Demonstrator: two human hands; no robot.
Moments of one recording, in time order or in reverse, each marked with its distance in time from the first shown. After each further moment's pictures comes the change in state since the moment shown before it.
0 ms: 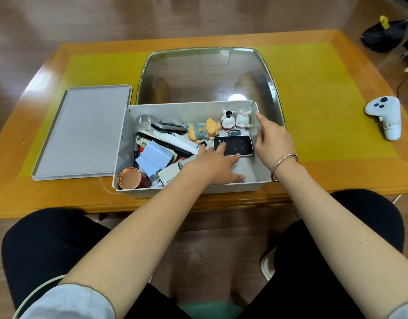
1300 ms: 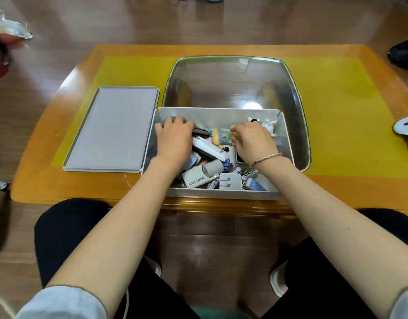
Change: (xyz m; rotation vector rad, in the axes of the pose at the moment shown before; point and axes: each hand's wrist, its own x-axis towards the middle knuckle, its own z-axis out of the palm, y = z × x) left_hand -0.036 -0.114 0.001 -0.118 0.646 -0.454; right_hand 0.025 -0.077 0.025 -0.134 -0.191 -0.325
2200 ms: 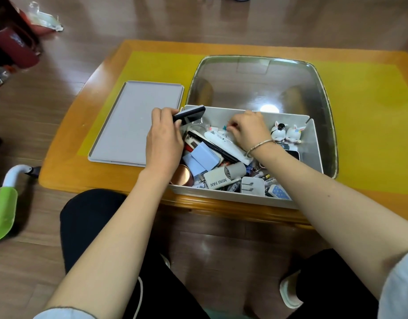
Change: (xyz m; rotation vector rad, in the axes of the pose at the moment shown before) left_hand -0.039 -0.052 -0.016 -0.463 0.433 -0.182; right_hand 0.059 -0.039 0.021 0.136 0.064 -0.129
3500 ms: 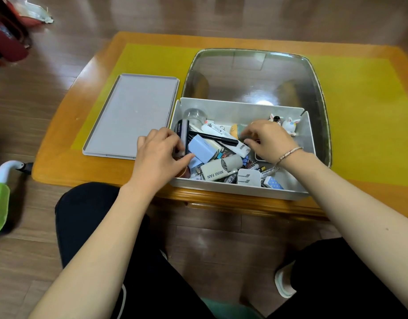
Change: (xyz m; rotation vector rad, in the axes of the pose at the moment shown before) left_hand -0.037 -0.018 -0.016 0.190 -0.279 0.170; right_hand -0.059 0.022 -0.033 0.038 -0.138 -0.045
